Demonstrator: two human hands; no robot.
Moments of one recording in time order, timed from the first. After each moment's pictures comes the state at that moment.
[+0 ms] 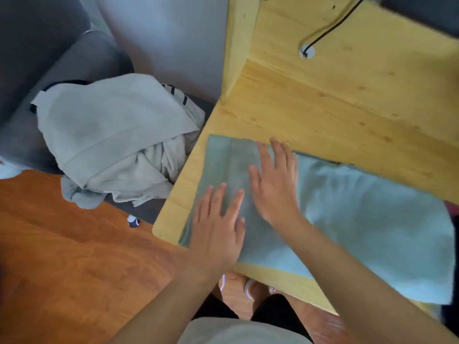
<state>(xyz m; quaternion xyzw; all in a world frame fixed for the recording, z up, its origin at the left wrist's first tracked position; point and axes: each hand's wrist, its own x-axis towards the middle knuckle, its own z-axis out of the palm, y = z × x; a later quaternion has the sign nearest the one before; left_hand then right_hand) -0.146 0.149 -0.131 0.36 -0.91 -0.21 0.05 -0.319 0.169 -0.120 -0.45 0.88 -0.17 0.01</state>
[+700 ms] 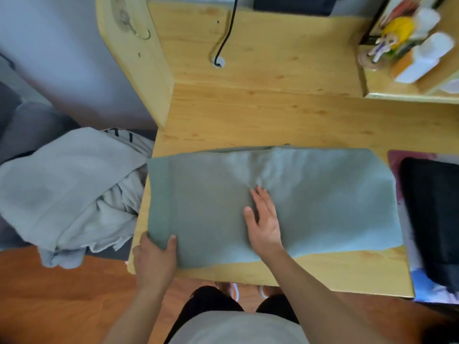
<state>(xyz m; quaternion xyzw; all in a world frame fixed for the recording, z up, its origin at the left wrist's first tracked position) -0.125 0.121 -0.145 0.63 -0.68 -0.35 -0.07 -0.310 0.294 -0.160 -0.16 0.87 -0.41 0.24</state>
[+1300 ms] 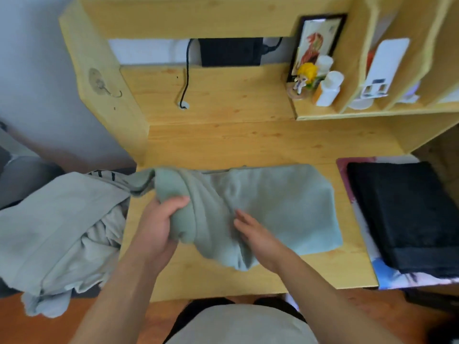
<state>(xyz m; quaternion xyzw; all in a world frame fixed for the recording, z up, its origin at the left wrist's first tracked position) -0.237 0.158 0.044 0.35 -0.49 -0.79 0.08 -0.336 0.338 -0.085 0.00 0.65 -0.56 0.51</state>
